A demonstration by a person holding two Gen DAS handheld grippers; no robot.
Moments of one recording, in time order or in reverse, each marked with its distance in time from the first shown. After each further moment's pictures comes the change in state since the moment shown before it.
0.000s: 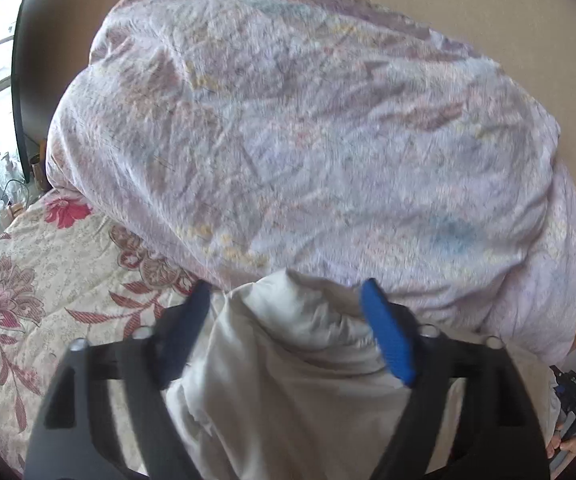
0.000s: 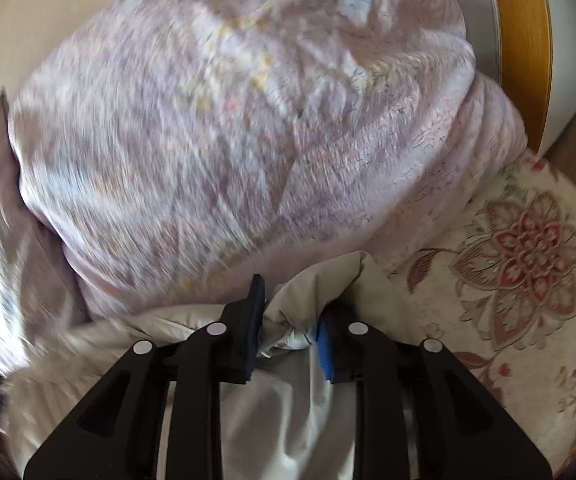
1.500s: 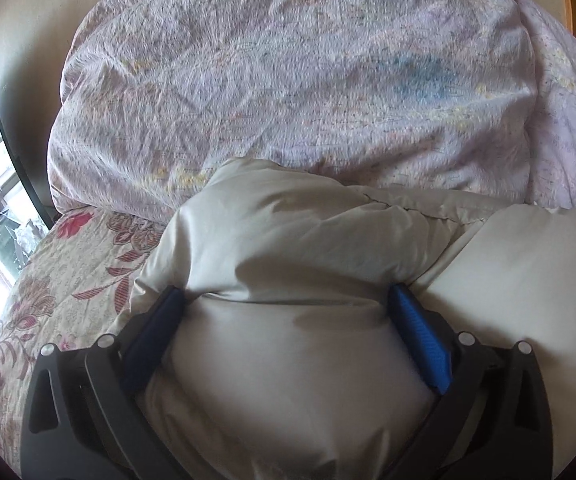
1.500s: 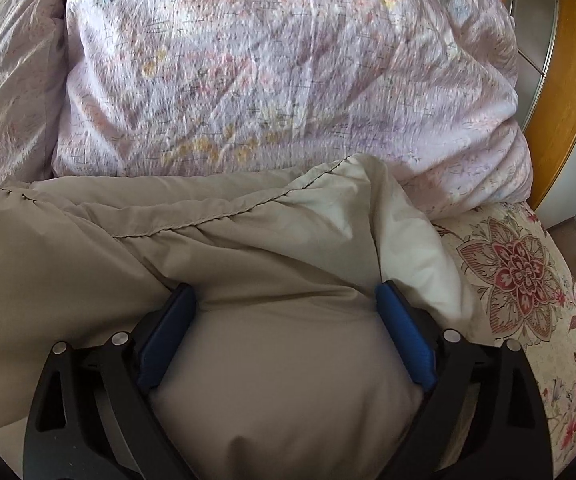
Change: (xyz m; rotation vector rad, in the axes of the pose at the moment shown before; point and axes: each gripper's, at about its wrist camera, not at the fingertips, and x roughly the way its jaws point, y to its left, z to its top) left arm 0.031 -0.059 -0.086 0.341 0.053 0.203; right arm 0.034 0.041 -0.088 -0.468 0.026 -0.233
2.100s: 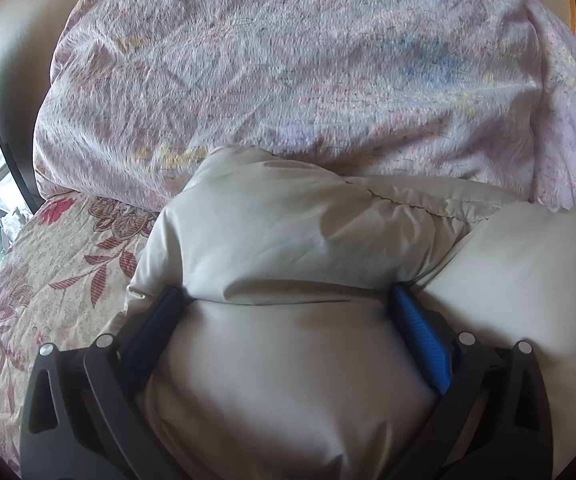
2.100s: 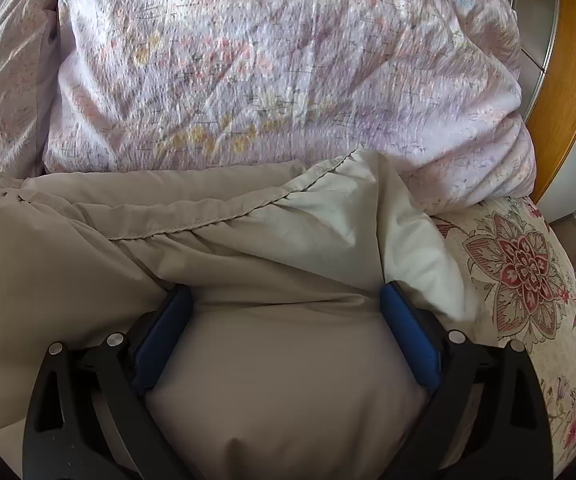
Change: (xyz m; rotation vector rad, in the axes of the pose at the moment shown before) left arm 0.020 0.001 -0.007 -0.019 0.022 -0.036; right arm 0.012 -0.001 0.001 -0.001 0.022 -0.008
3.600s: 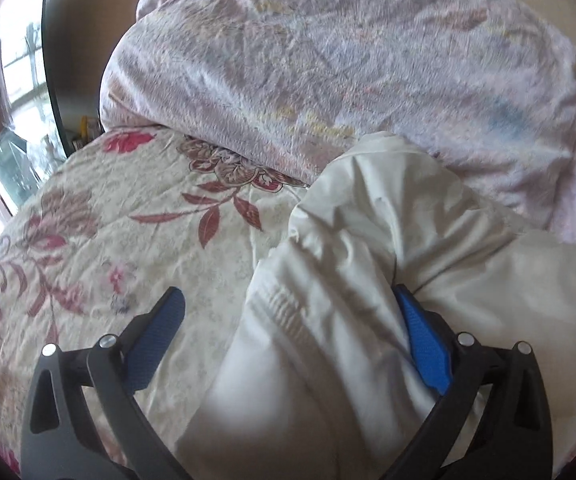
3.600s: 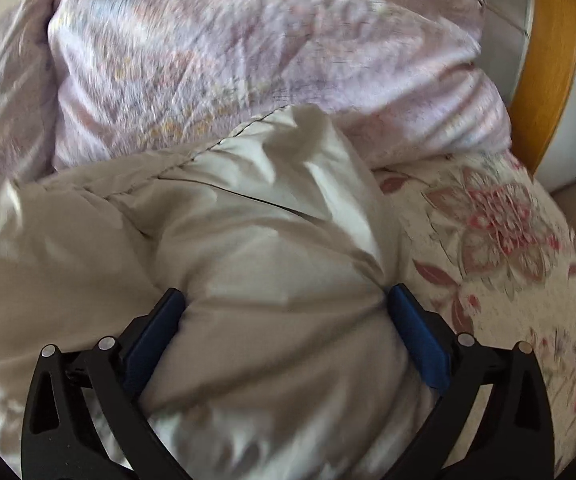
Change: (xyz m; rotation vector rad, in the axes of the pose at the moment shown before) left arm -0.041 0.098 -0.021 -0.234 0.064 -0.037; right arm -0.047 -0.050 -0.030 0.162 0.002 0.114
